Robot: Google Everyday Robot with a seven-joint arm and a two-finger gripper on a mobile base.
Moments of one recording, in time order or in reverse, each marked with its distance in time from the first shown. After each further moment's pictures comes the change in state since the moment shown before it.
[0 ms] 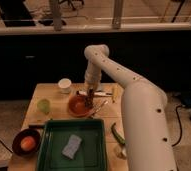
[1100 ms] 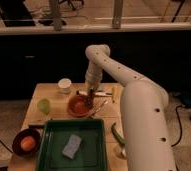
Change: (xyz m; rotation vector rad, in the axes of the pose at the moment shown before) arm -0.003 0.006 -0.001 0.013 -0.006 0.003
